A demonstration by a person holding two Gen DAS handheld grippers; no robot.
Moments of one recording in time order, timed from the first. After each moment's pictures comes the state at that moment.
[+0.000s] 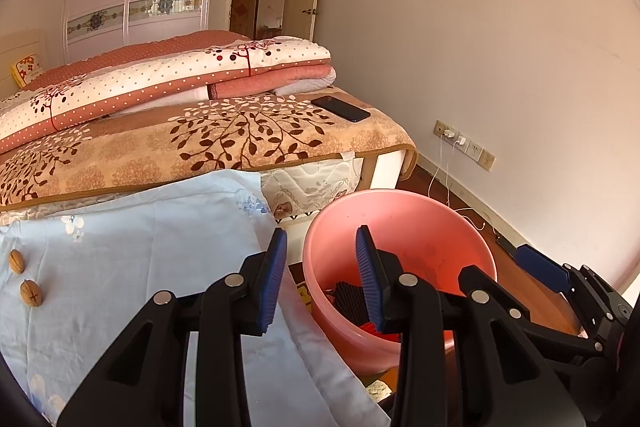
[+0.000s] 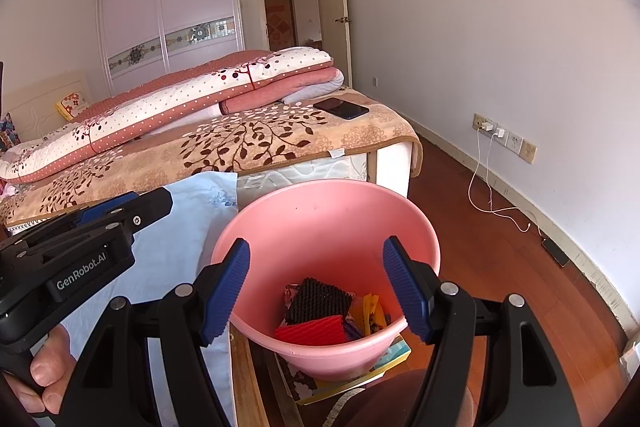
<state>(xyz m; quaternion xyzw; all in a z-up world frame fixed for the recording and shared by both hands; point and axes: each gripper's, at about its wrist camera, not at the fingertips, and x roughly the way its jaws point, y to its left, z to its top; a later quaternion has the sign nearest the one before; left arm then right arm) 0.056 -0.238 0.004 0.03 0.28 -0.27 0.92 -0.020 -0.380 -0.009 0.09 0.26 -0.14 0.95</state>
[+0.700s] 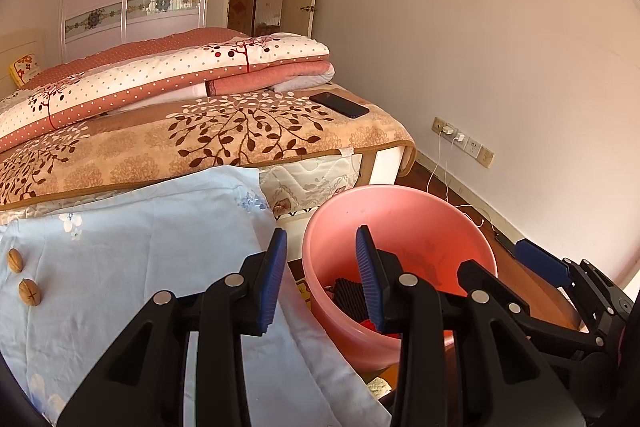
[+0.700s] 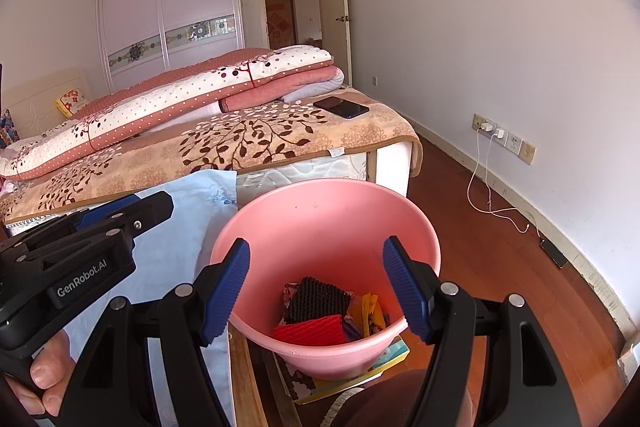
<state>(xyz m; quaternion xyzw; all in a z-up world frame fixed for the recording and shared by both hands) 0.055 -0.237 -0.001 0.03 0.29 -0.27 0.92 -0.020 -0.379 -0.010 0.08 0.27 -0.14 0.95</state>
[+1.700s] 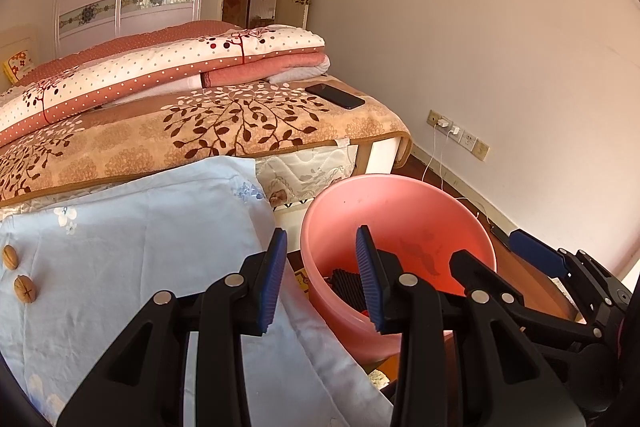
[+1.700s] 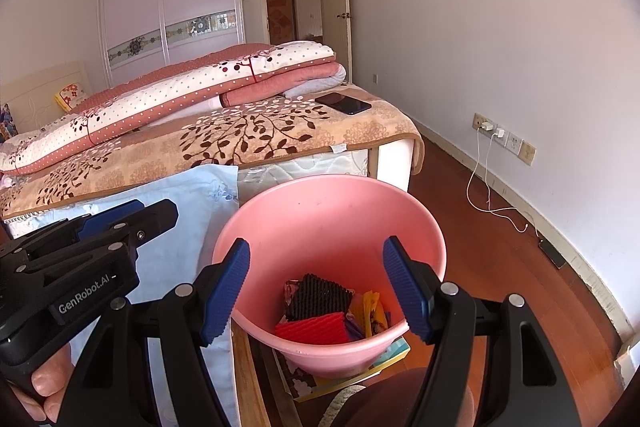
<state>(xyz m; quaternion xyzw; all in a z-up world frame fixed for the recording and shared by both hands) 0.056 -0.232 -0.007 0.03 0.30 -0.28 0.91 -0.016 -0.377 -0.010 0.08 0.27 -0.14 0.95</state>
